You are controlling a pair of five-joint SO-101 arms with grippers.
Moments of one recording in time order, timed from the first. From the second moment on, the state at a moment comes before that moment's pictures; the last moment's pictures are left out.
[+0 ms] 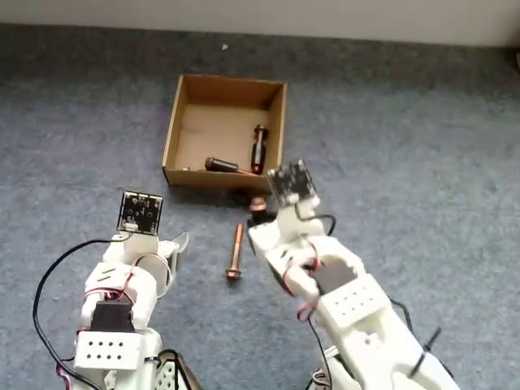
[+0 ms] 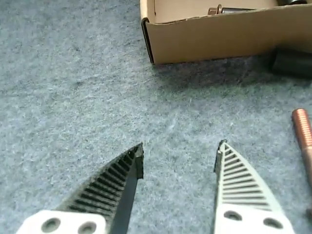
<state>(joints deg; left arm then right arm) -5.8 -87.1 93.8 45.9 -2.4 -34.0 -44.0 63.7 28.7 -3.0</state>
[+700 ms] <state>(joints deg) -5.8 -87.1 93.8 45.9 -2.4 -29.2 0.2 32.4 9.2 -3.0</state>
